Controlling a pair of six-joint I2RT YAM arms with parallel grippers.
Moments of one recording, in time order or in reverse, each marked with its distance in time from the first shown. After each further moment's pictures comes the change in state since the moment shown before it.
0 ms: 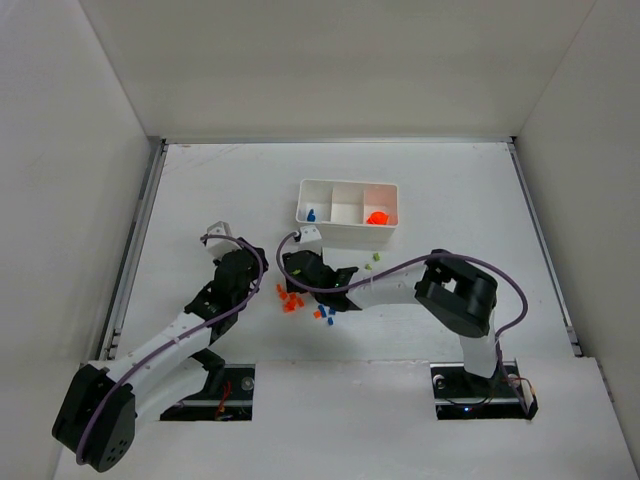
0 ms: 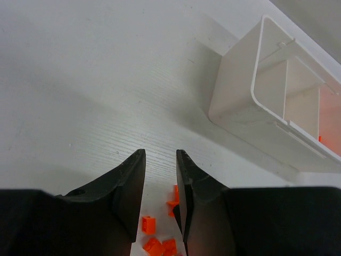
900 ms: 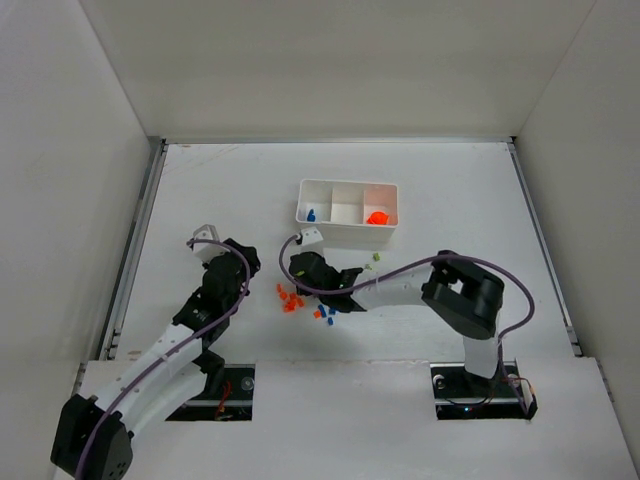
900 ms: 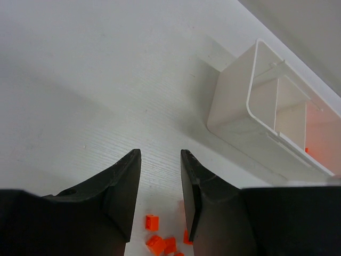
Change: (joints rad) left arm 0.045 -0.149 -0.006 -0.096 0.003 -0.011; right arm 0.000 -0.003 -0.005 -0.027 -0.019 -0.063
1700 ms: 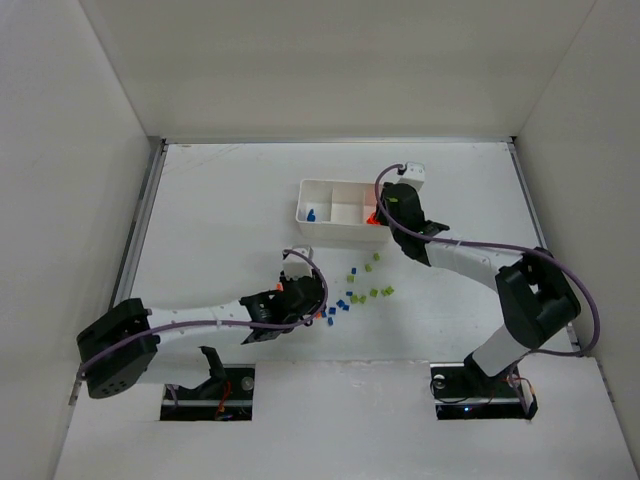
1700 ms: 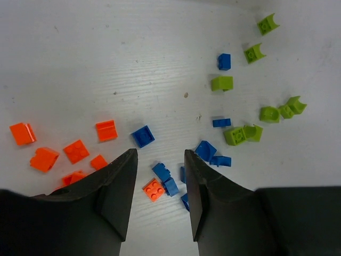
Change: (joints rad) left arm -0.600 0.456 0.184 -0.076 -0.058 -0.057; right arm -0.544 -0.382 -0.193 0.072 0.001 -0.097
